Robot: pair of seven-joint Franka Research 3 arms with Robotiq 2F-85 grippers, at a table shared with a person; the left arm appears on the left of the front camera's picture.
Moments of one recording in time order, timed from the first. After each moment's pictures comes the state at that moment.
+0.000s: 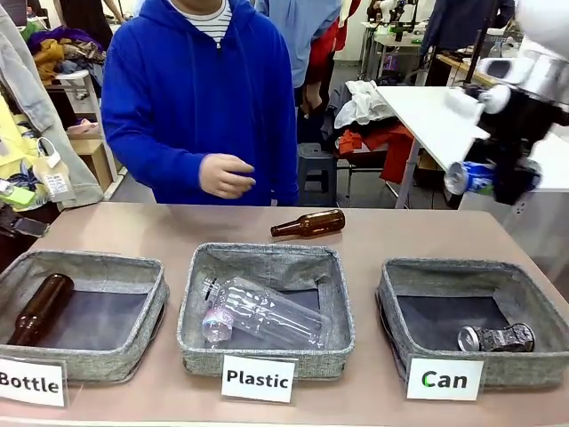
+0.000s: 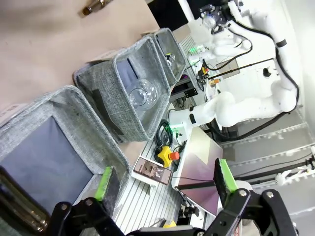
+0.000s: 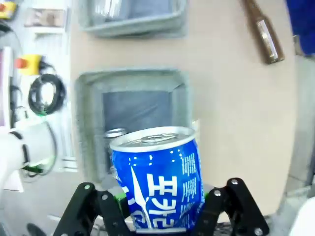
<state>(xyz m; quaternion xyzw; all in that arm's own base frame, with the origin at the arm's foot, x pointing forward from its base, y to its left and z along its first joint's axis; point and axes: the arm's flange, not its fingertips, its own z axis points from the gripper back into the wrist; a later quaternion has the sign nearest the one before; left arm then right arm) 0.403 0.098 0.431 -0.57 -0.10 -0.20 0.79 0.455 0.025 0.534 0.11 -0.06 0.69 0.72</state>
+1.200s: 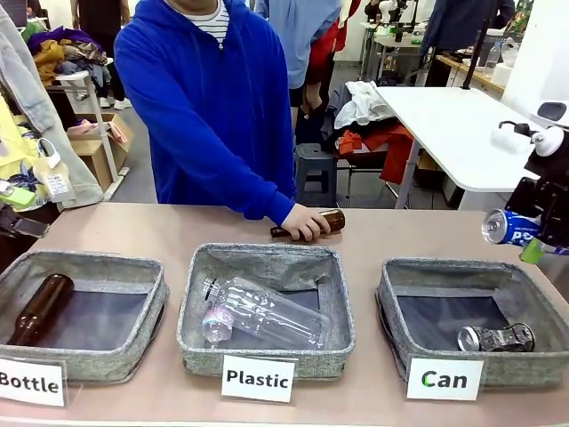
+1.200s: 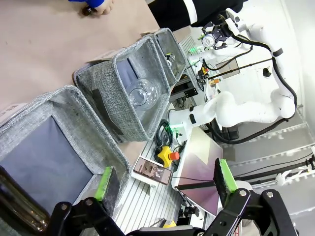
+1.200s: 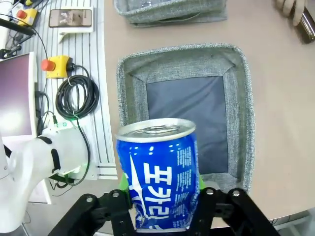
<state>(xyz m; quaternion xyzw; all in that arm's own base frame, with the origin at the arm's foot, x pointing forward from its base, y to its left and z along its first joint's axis) 0.403 0.097 0.430 -0.57 -0.10 -0.20 0.79 0.396 -0.008 0.497 0.16 -0.04 0.65 0.74</state>
